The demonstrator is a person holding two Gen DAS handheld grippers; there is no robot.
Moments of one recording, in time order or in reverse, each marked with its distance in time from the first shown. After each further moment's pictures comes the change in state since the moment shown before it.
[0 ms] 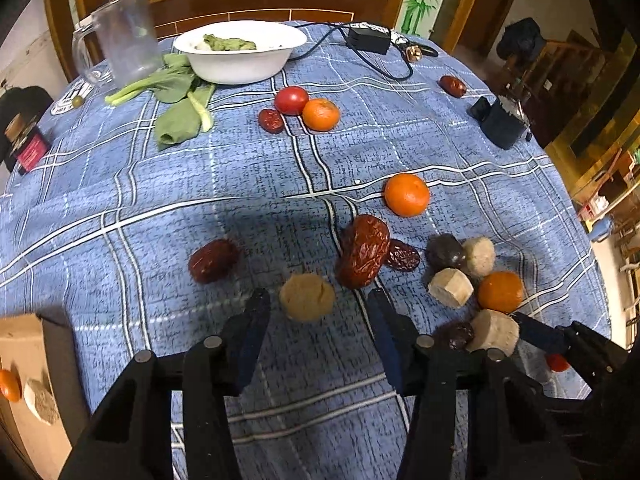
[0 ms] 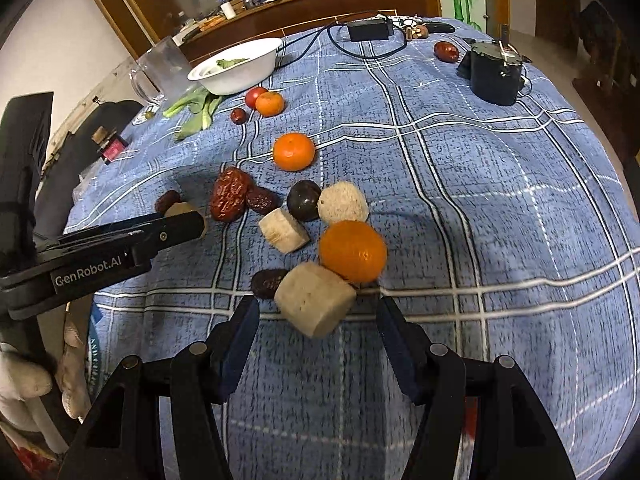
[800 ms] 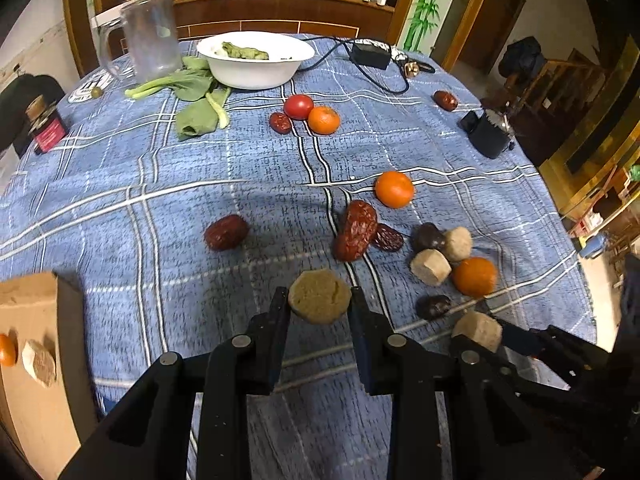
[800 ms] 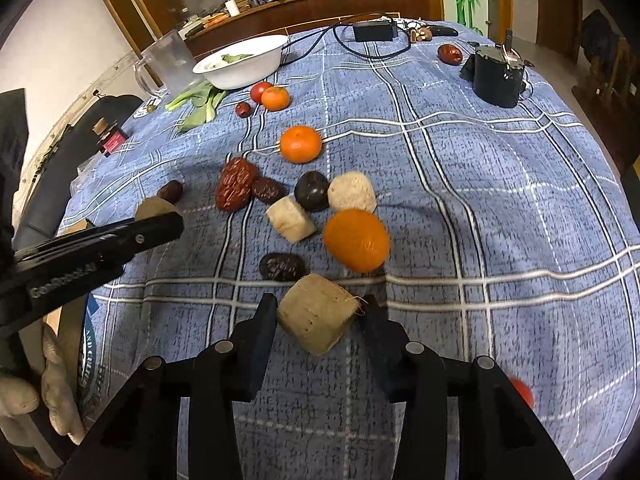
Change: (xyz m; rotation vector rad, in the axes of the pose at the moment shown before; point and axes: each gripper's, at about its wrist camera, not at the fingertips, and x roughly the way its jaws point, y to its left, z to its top) left arm -0.036 0.004 -0.028 -0.060 -0.056 -0.027; right arm -0.009 0.010 -0.015 -0.015 -0.005 -0.006
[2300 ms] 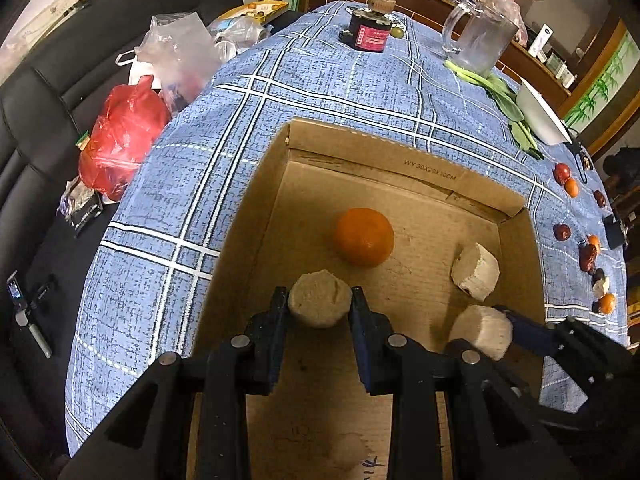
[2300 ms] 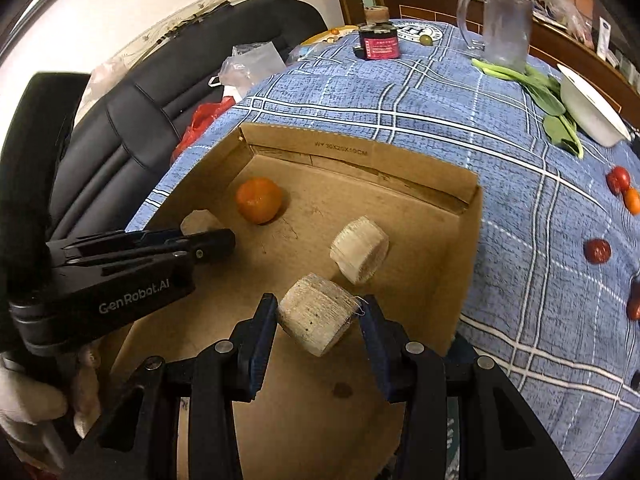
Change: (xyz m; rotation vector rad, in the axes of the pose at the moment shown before) left arm -0.095 0.302 -0.108 -0.443 0.030 0.222; right arm 0.077 0.341 -0.026 -0.501 0.126 0.239
